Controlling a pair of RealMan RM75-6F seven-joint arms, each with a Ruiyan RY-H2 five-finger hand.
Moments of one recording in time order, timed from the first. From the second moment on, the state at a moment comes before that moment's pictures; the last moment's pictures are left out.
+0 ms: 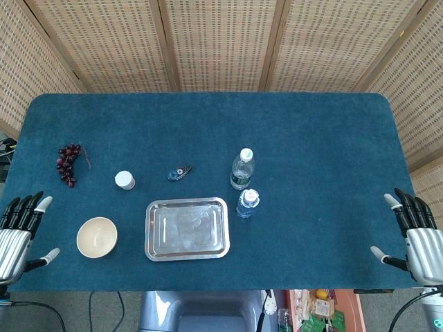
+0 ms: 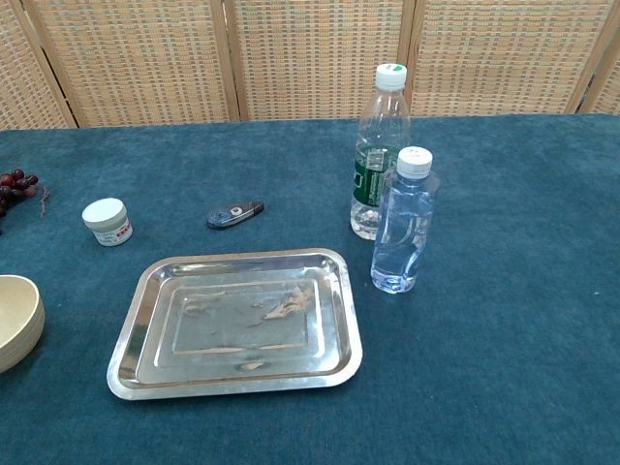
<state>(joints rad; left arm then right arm) -0.06 -1.03 0.01 -1.81 1.62 1.54 0.20 0.05 -0.97 0.07 -1.81 -1.56 1.55 0.00</state>
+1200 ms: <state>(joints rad) -0.18 -1.28 0.08 -1.49 1.60 1.24 0.21 0.06 -0.97 0.07 -1.81 -1.54 1.52 0.01</state>
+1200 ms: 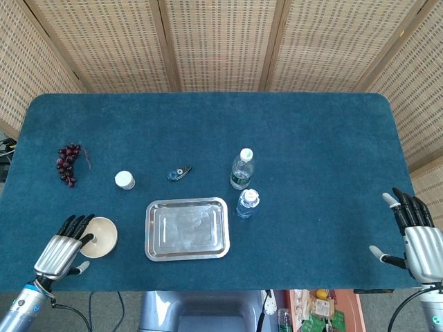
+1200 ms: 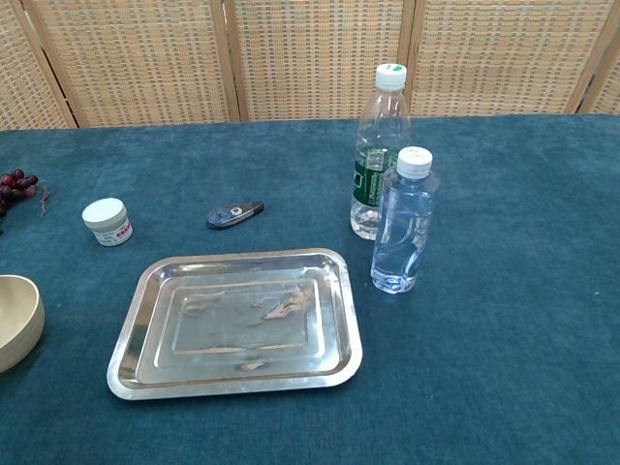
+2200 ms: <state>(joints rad) -0.23 -1.22 0.04 -1.60 1.61 1.28 0.23 0.07 -0.98 0.07 -1.81 -1.53 1.50 0.00</state>
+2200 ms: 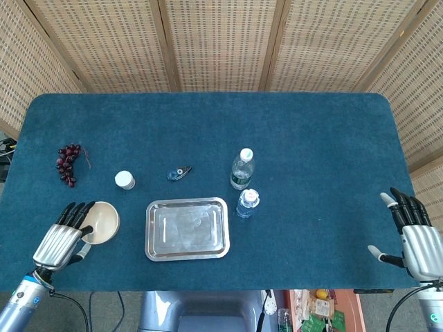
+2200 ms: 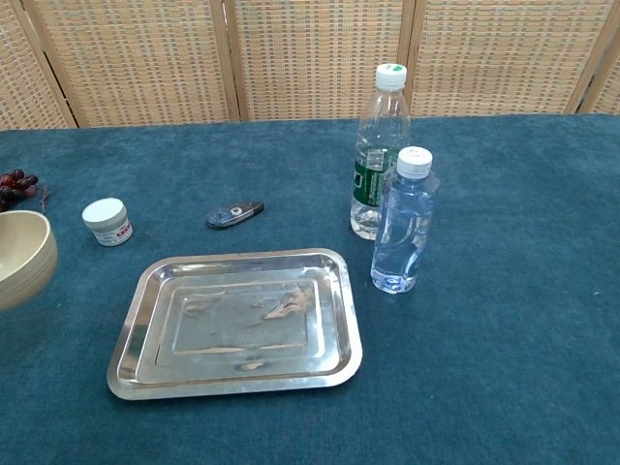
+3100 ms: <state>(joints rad) -0.58 -1.44 0.00 -1.53 1.74 0.96 0.27 0.08 -0.98 0.09 -1.81 -1.48 1.48 0.00</state>
